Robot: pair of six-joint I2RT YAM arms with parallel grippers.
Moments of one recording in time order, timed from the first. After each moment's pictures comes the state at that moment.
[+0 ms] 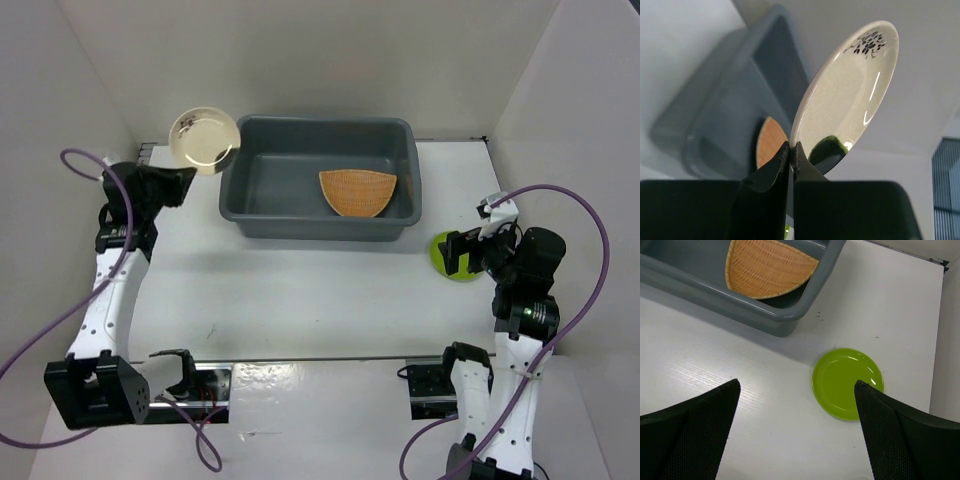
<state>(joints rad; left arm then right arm) 0.17 1.10 0.98 -0.18 0.16 -1.24 -0.33 0.61 0.91 -0.69 -0.57 -0.32</state>
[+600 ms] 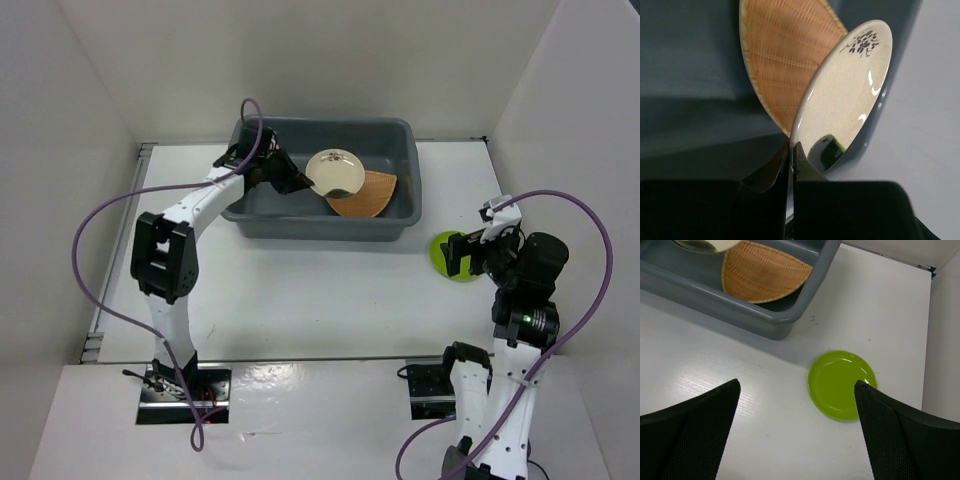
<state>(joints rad) -0.32 1.93 1.65 -0.38 0.38 -1.03 -0.35 0.58 0.91 -0.69 -0.57 -0.32</state>
